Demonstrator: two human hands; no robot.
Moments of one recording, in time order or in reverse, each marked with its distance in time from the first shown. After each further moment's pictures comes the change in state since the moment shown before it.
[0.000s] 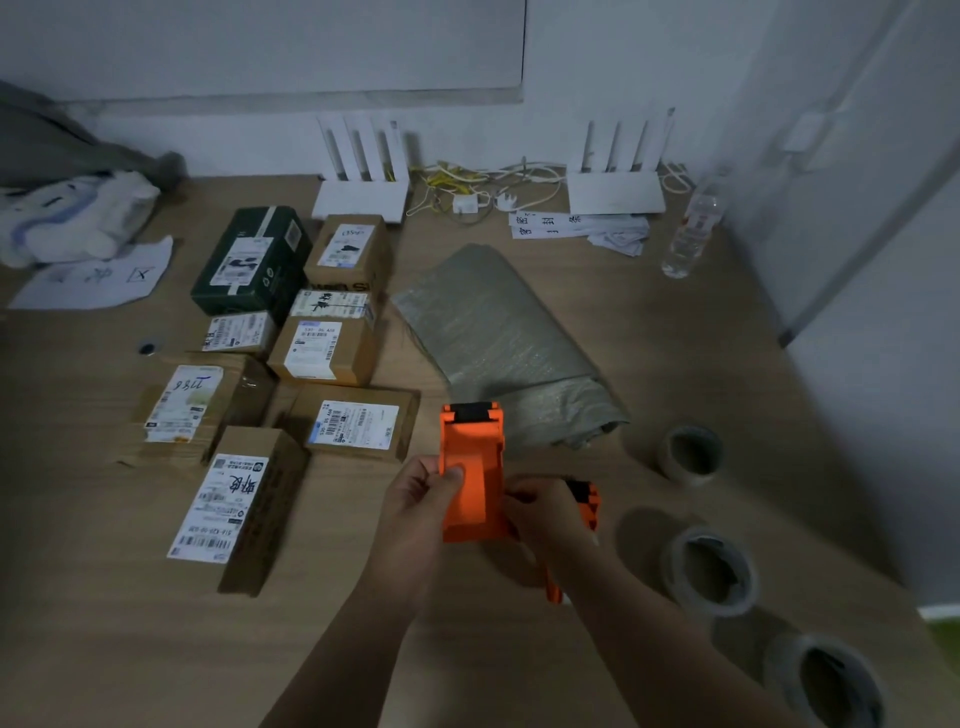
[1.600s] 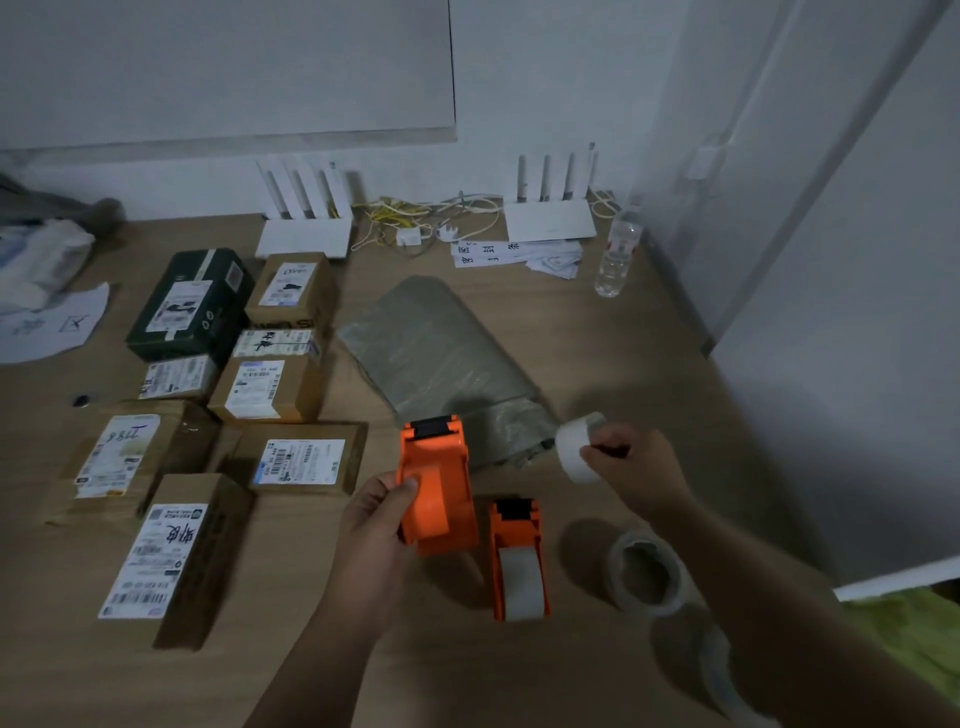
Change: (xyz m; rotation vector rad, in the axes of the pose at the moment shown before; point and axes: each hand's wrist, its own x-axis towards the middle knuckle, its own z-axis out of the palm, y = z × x) left_hand -0.007 0.012 0.036 -0.106 -0.044 -0.052; right_hand -0.009 -0.008 -0.184 -0.226 0.342 -0.152
